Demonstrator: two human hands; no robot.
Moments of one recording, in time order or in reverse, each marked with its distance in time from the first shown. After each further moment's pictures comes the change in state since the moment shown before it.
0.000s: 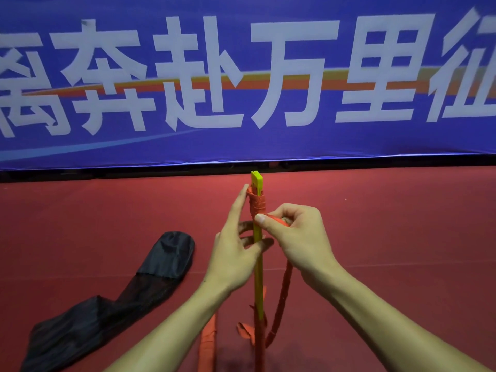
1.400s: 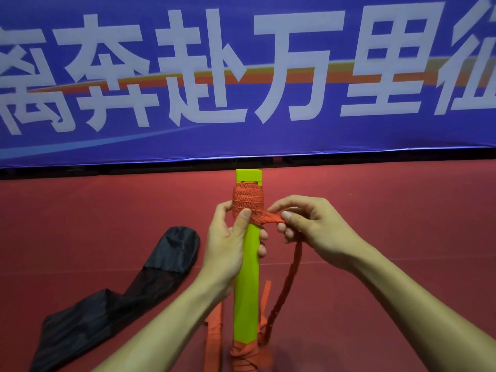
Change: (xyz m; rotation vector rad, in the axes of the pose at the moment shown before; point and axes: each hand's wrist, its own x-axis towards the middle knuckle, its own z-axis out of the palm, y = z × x) left_hand -0.002 0.003 -0.008 -0.401 0.095 -0.193; right_hand 0.010 0.003 -0.030 0.047 -0.374 0.083
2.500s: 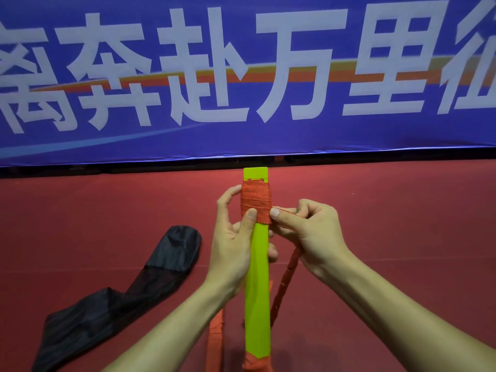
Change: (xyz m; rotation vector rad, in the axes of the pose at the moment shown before) left_hand -0.007 0.004 0.007 0.040 -0.028 0.113; right_hand 0.002 0.002 0.035 0.567 0.388 0.032
